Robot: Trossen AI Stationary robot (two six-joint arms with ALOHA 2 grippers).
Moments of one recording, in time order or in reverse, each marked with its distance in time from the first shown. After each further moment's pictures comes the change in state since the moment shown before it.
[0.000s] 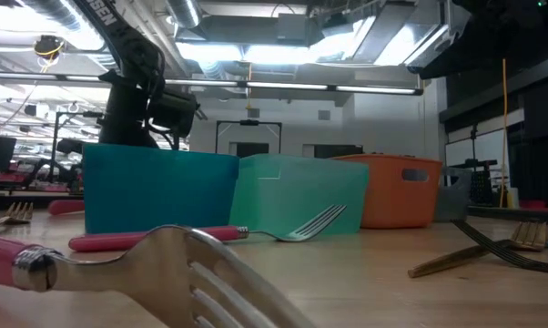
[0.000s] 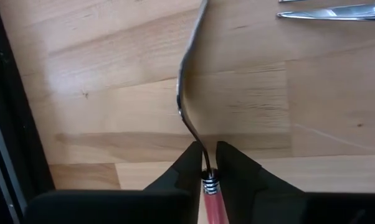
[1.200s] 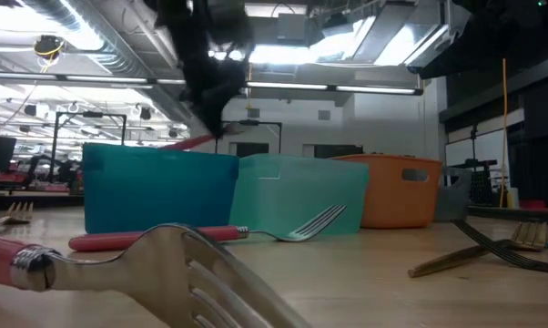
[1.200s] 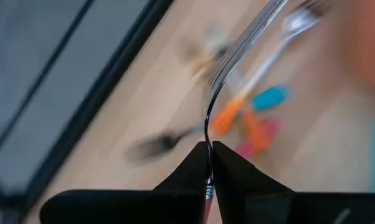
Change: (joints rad) left arm -0.156 -0.006 0.477 0.130 -0.111 0.809; right arm 0.000 0.000 0.000 0.001 0.000 0.000
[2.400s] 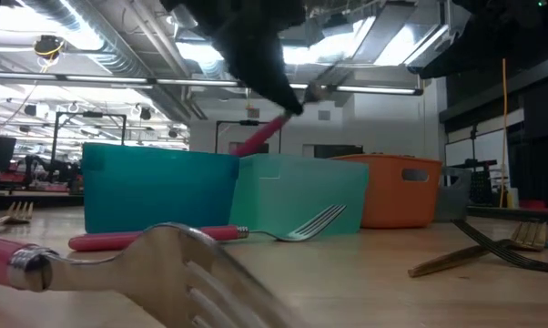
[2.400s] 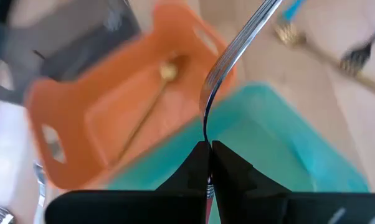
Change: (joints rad) left arm -0.409 0.141 0.014 0.388 0.215 0.267; right arm 0.000 0.000 0.000 -0.001 0.000 0.000
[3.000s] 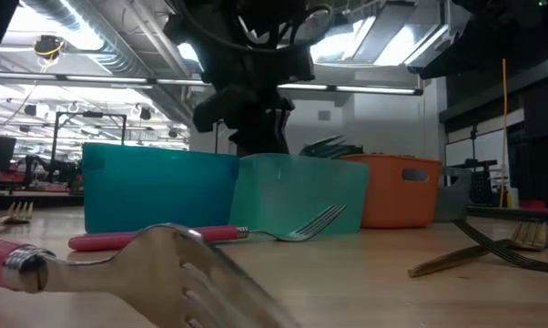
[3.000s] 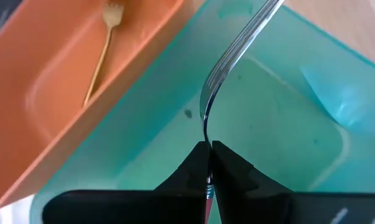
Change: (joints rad) left arm -0.017 0.151 -0.001 -0.021 0.000 0.143; right arm 0.000 0.000 0.000 -0.001 -0.008 0.000
